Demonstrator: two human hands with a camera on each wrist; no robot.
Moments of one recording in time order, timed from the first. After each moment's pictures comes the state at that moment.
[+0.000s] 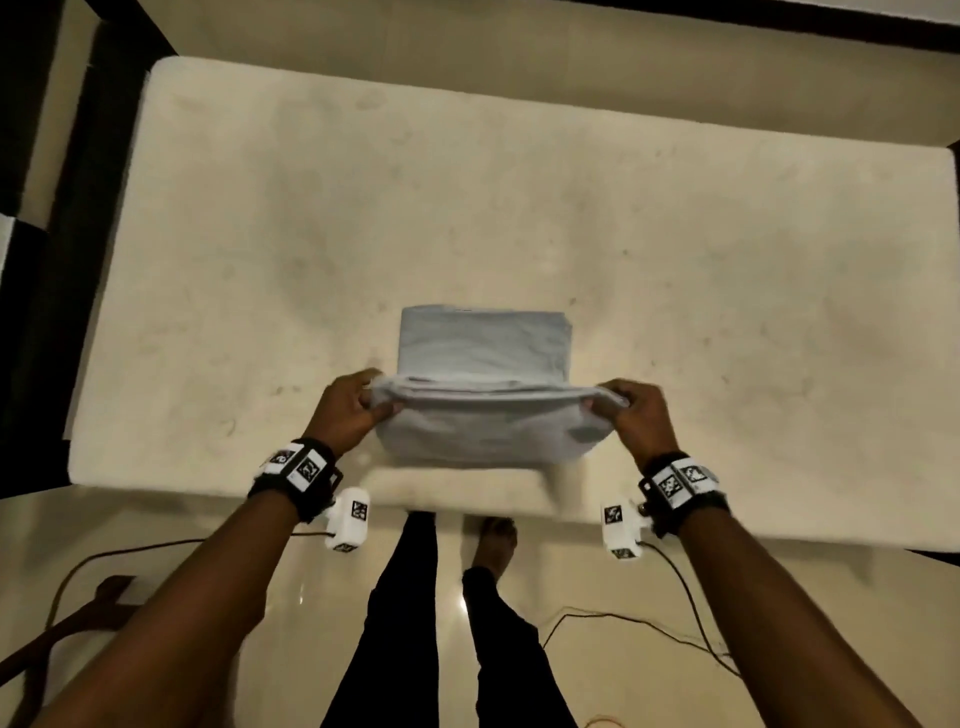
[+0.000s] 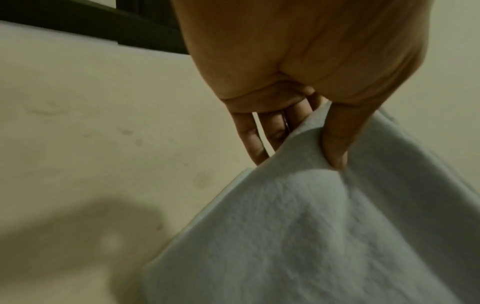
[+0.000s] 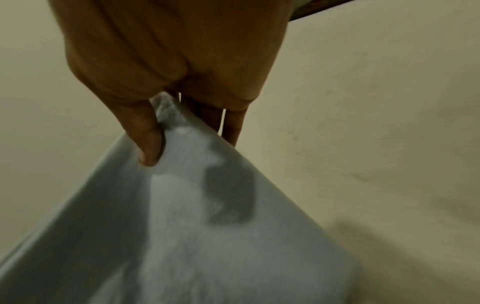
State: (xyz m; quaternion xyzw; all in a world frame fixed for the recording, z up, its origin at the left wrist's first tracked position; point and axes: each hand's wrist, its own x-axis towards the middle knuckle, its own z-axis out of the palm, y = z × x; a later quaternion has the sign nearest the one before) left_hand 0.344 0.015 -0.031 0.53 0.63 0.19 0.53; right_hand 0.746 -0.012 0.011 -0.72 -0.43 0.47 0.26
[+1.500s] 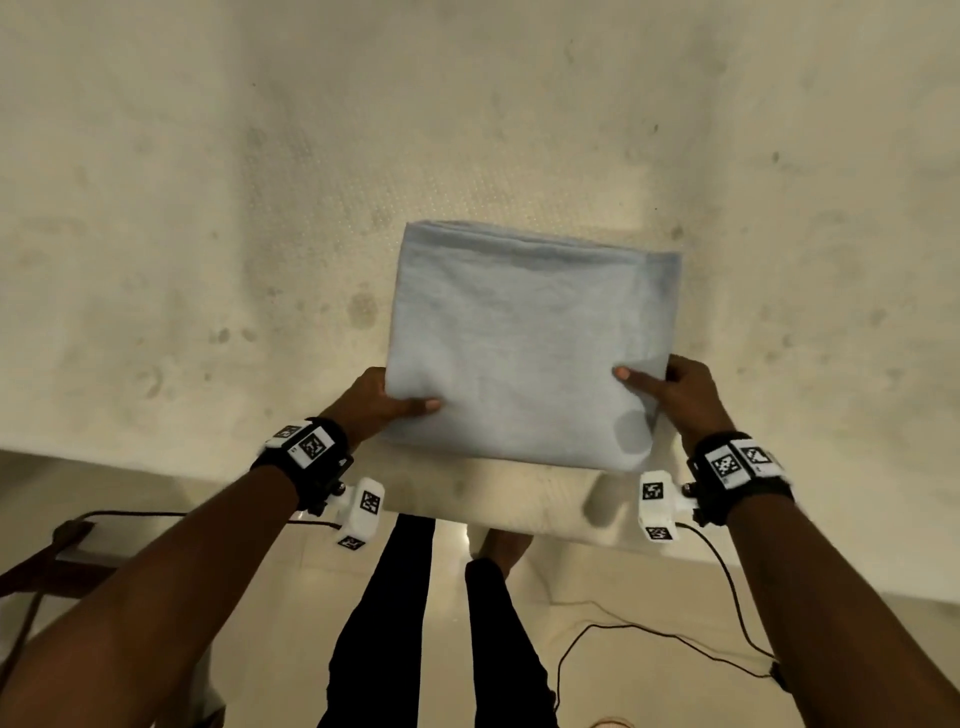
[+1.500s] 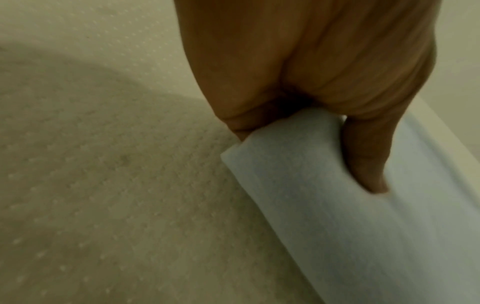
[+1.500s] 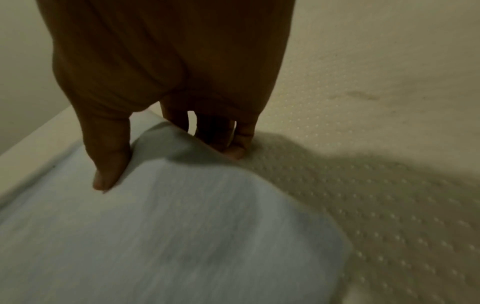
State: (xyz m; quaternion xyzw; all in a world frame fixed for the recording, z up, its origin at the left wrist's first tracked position) left_hand 0.366 0.001 -0.205 0.30 0.63 0.15 0.70; right_hand 0.754 0.020 -0.194 -0.73 -0.28 0.58 0.22
